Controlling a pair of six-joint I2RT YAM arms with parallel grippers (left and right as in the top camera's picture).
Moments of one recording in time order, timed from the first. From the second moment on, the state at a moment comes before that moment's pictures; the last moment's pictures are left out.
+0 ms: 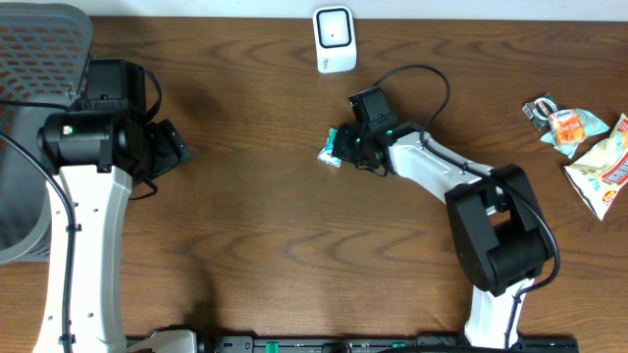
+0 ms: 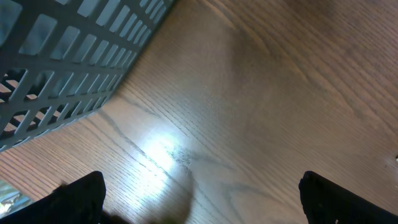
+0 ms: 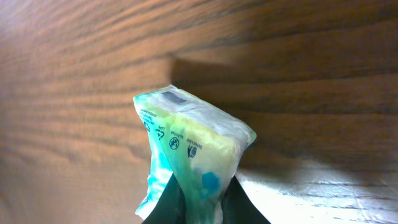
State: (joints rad) left arm 0.05 1.42 1.53 -1.39 -0.21 -0.51; right arm 0.45 2.03 1.27 -0.29 -0.22 0.74
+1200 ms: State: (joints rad) left arm 0.04 1.42 1.53 -1.39 -0.21 -0.51; right arm 0.42 1.89 1.26 -0.50 -0.41 -0.06
